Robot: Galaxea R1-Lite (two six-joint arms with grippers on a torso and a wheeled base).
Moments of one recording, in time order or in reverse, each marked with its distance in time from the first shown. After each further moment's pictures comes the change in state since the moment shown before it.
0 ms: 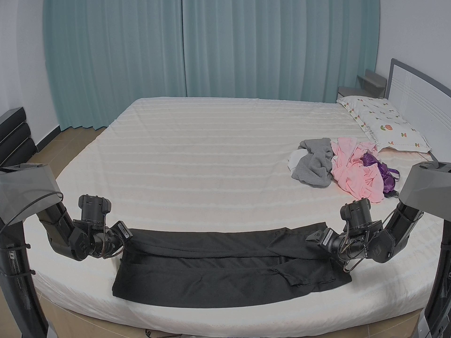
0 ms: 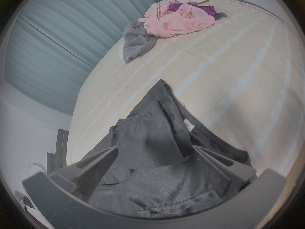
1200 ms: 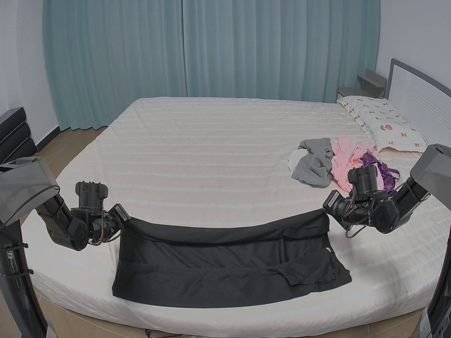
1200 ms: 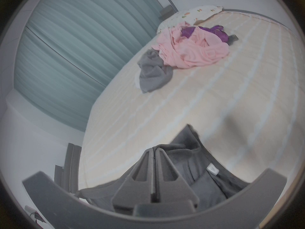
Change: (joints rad) left arm 0.014 -0.016 -0.088 -0.031 0.013 0.000; right arm -0.062 -0.048 -0.237 0.089 -0.027 -0.001
